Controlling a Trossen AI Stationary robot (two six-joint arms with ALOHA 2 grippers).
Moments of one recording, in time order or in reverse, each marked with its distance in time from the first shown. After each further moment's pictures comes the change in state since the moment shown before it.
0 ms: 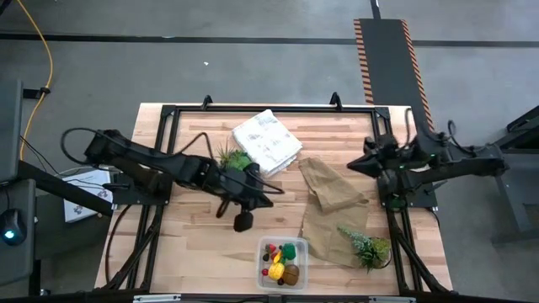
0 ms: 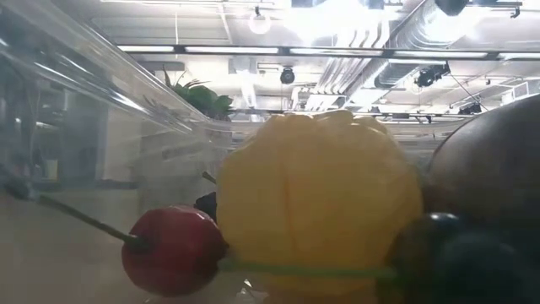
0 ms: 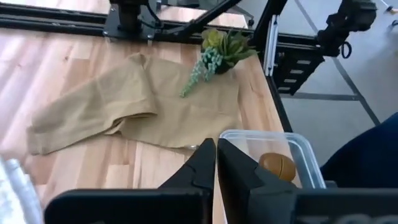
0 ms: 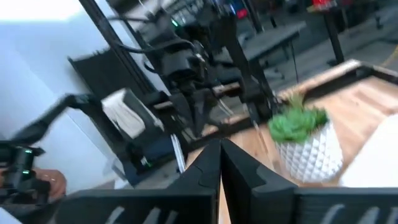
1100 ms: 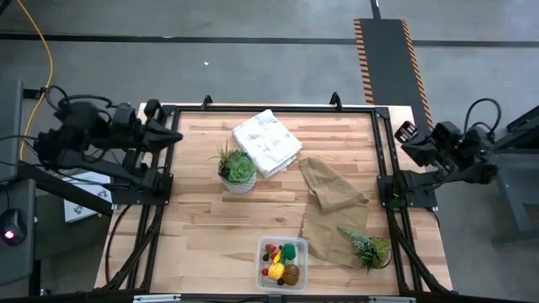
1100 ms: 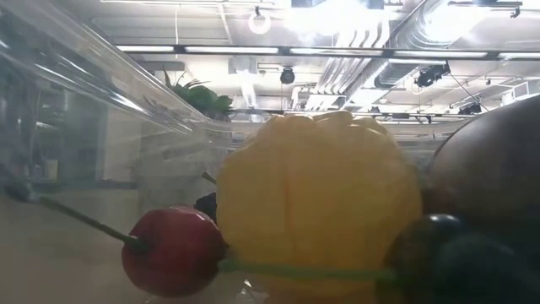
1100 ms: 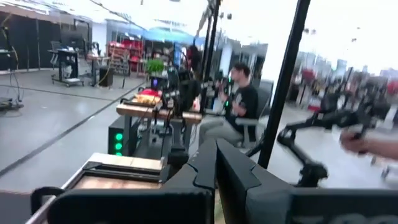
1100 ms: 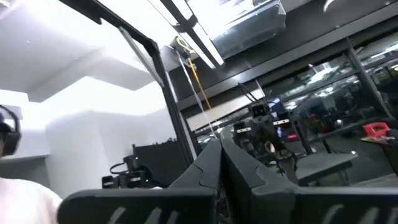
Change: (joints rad) left arm 0.162 -0.825 -0.142 -0.019 -0.007 0.112; right arm 0.000 -0.355 -0.051 0.246 -0.021 -0.104
